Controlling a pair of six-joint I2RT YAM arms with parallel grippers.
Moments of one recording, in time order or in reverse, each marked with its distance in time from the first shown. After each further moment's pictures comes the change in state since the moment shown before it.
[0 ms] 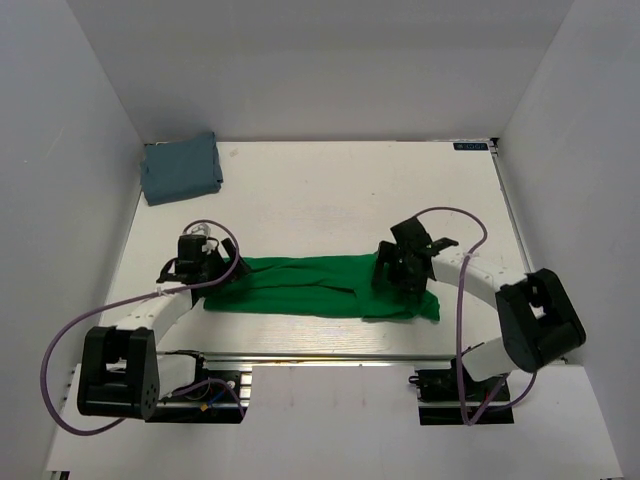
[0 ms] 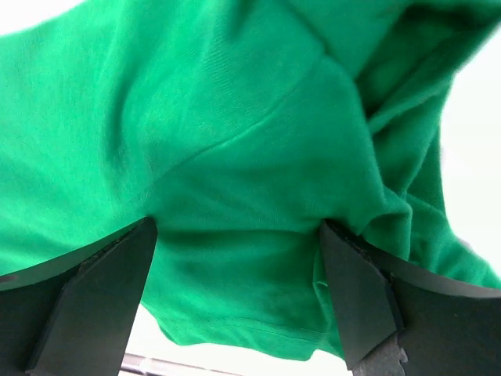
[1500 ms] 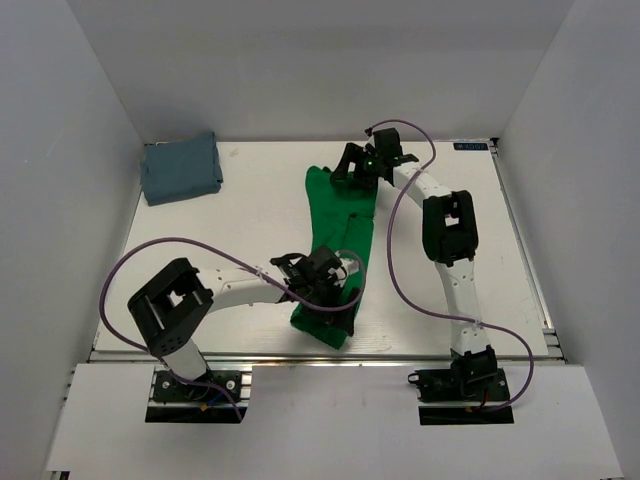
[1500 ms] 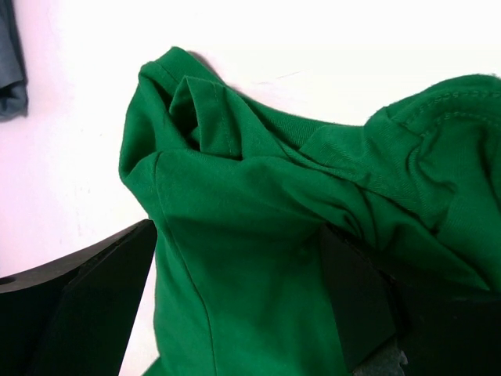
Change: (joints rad) left arm -0.880 0.462 0.456 -0.164 0.201 0.033; right arm -0.194 1.081 1.358 0.153 -0.443 -0.159
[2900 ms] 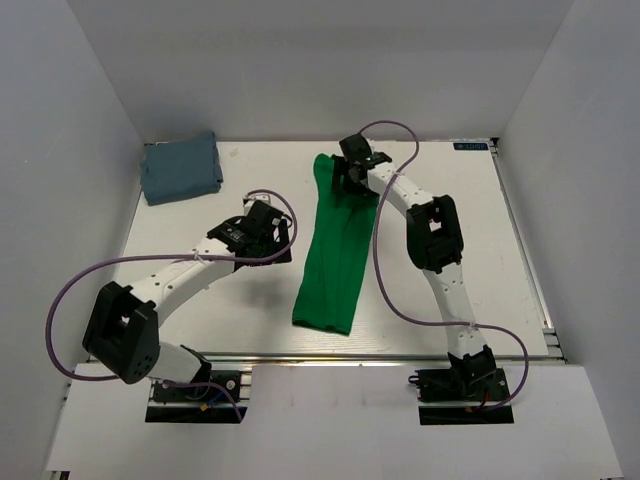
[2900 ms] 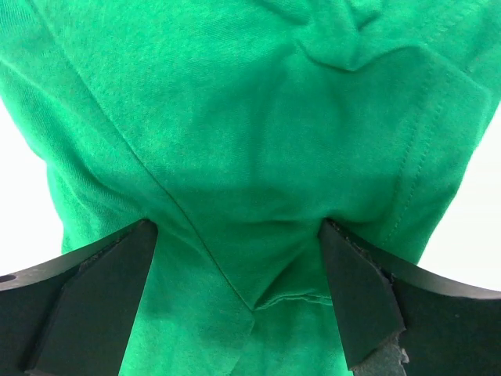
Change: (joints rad) left arm 0.360 -0.264 0.076 -0.292 -0.702 -0.084; right arm 0.169 -0.054 0.020 -0.327 0.651 -0.049
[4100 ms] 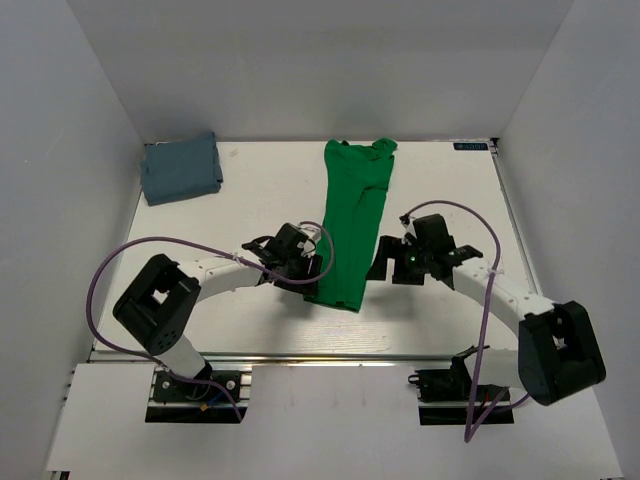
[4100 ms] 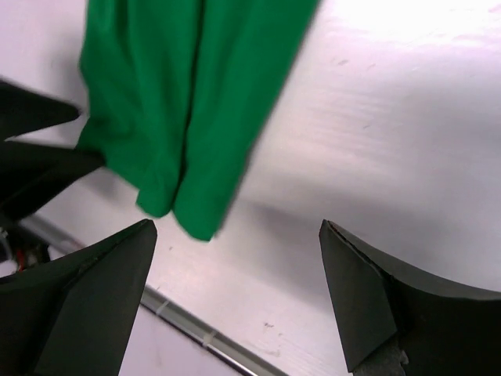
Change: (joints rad) left arm -0.120 0.201 -0.137 0.320 0.476 0.228; right arm -0.087 -1.160 -1.397 0.286 -0.530 -0.010
